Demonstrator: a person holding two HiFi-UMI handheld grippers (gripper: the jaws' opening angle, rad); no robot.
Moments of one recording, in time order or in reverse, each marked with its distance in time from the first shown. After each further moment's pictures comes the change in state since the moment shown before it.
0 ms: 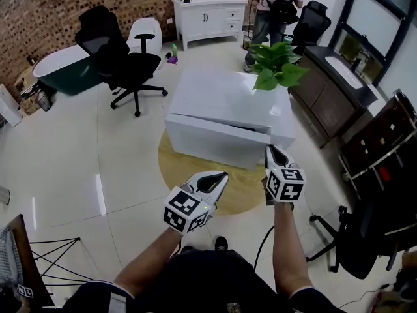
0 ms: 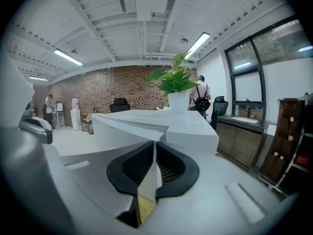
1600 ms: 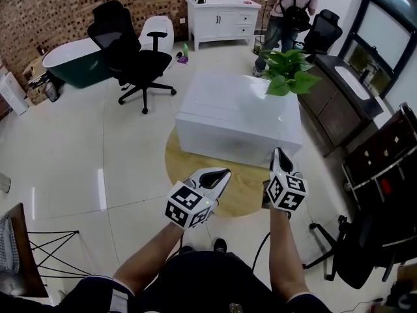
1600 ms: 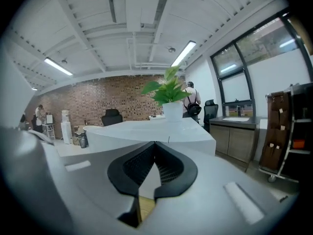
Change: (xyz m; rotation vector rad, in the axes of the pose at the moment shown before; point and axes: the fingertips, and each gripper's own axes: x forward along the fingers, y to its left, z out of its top) left arm -0.012 0.017 0.008 -0.006 -0.019 0.037; right arm -0.012 0.012 0.021 0.107 -0.118 -0.081
